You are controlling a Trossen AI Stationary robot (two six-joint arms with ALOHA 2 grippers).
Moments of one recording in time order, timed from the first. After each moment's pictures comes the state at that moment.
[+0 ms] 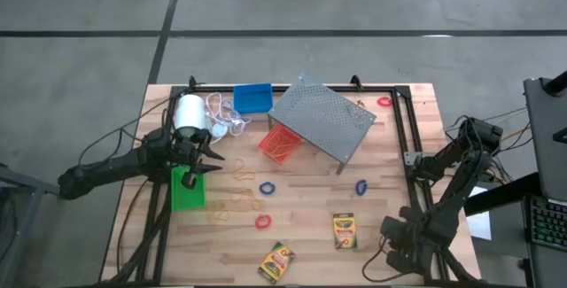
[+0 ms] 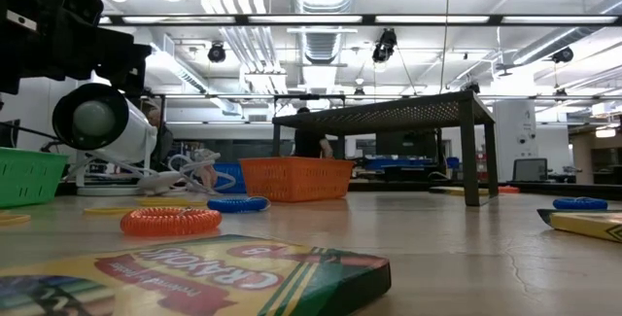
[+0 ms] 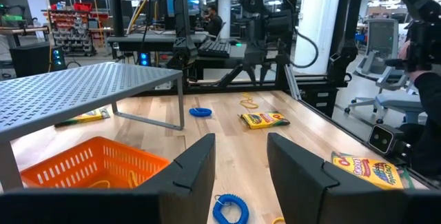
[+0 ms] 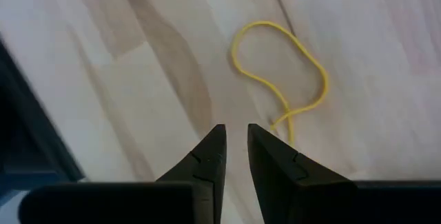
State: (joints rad) left arm 0.32 0.10 0.00 0.08 0.55 0.00; right arm 1.12 1.49 0.85 -0.77 0.13 1.63
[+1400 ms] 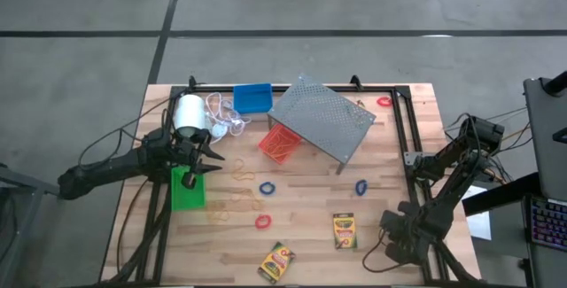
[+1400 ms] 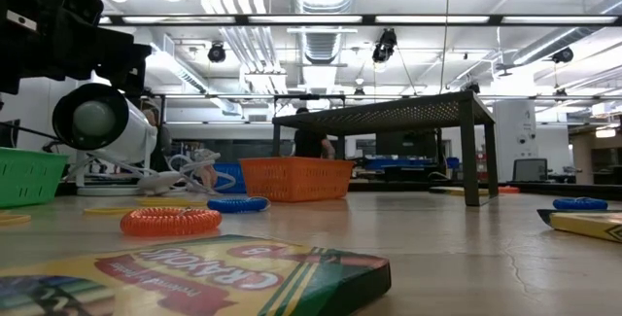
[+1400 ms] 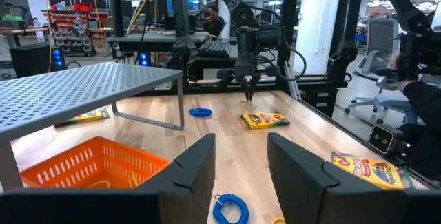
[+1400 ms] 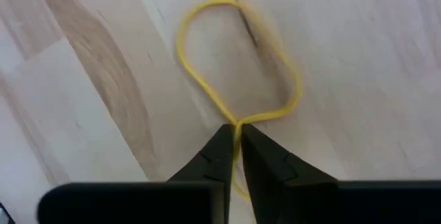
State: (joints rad) left arm 0.32 0.10 0.00 0.08 0.55 0.00; right arm 1.12 1.49 0.68 -0.60 0.12 1.62
